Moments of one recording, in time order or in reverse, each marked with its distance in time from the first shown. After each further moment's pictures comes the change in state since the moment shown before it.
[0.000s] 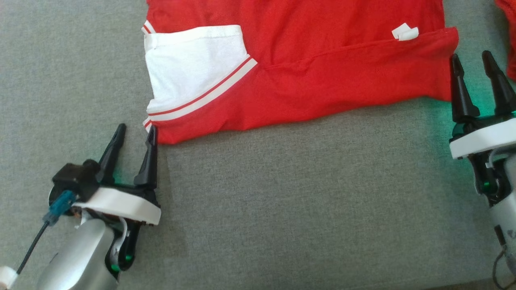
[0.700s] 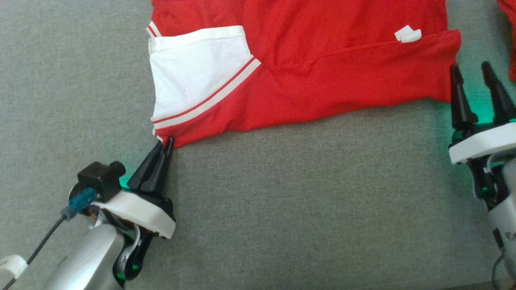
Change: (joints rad) left arm 0.005 0.029 -0.077 -0.074 -0.005 -0.049 0.118; right arm -0.001 0.007 0.001 0.065 0.013 0.000 0.000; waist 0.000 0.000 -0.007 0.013
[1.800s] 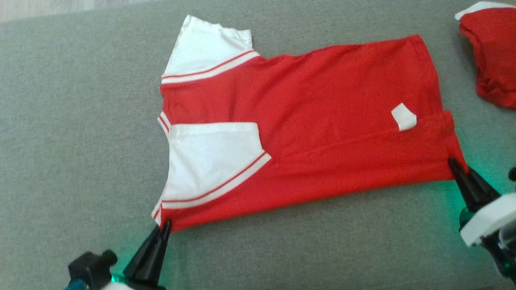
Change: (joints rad) left arm 0.373 0.098 0.008 -0.216 -0.062 0.072 -0.067; right arm 0.260 -0.213 0.217 -0.087 0.211 0.001 0.108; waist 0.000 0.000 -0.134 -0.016
